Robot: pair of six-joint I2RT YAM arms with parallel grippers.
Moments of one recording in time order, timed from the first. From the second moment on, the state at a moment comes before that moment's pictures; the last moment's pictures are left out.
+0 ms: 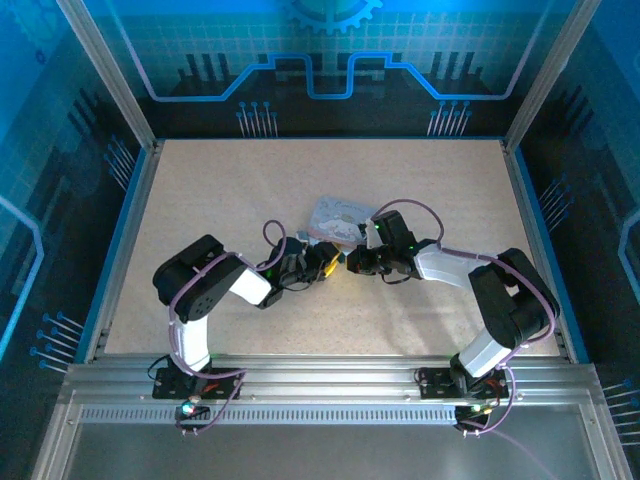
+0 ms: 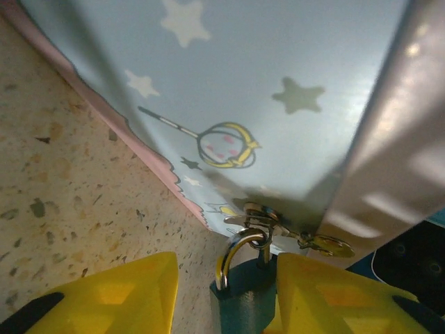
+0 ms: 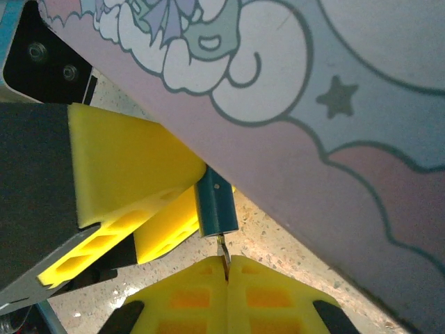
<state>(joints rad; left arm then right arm) -0.63 1.91 0.60 0.90 0.24 -1.56 0.51 1.61 0.78 -0.08 -0.45 0.57</state>
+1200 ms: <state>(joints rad) -0.65 1.93 0.61 0.97 0.24 -1.58 0.49 1.43 0.77 -0.12 -0.45 0.54</state>
